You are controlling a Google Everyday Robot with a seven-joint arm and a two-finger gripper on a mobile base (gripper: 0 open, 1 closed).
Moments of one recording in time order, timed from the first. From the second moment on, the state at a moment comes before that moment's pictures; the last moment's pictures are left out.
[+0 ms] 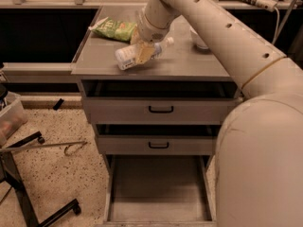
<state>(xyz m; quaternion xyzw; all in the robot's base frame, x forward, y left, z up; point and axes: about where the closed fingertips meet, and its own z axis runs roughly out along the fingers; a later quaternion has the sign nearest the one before) 0.743 0.029 0.877 -0.78 0.55 -0.02 0.29</state>
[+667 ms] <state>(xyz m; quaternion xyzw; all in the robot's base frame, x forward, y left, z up) 0.744 0.034 0.860 -0.78 0.57 -0.01 0.26</state>
